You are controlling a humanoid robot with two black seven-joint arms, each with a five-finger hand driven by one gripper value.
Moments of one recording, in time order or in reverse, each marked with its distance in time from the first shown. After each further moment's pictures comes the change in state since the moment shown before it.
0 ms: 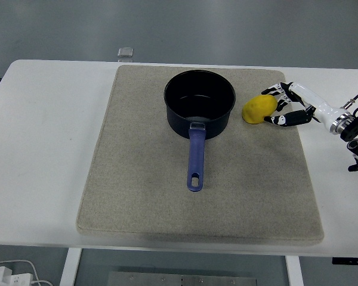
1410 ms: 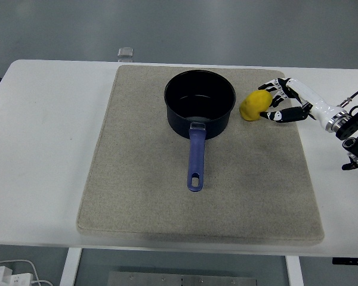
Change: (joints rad) left arm 0.000 0.000 0.002 -0.007 0.000 -0.002 0.000; right arm 0.008 -0.009 0.002 0.047 0.046 -0.038 0.001
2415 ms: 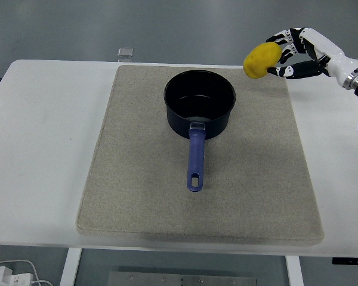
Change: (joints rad) left arm 0.000 0.000 0.000 -0.002 0.000 -0.011 0.000; right arm 0.191 -0.097 -0.017 0.113 0.092 0.069 -0.048
